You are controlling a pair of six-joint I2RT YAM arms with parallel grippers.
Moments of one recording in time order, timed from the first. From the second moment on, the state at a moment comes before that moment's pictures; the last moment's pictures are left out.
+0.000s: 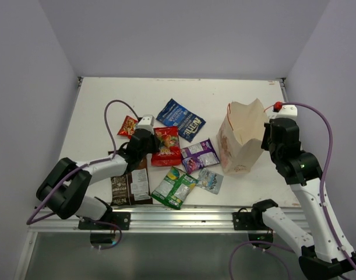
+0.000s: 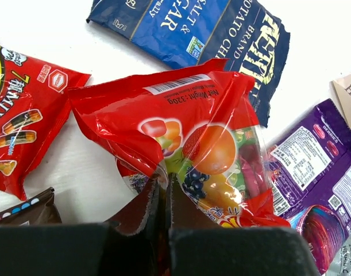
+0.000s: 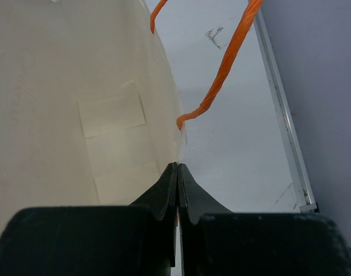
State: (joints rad) left arm -0.58 1.44 0.57 0.35 -0.19 -0.45; right arm 0.28 0.80 1.09 -0.86 0.48 0.19
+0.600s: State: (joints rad) left arm -0.75 1.47 1.62 -0.06 -0.06 -0.42; right arm 0.29 0.81 1.09 -0.84 0.45 0.19
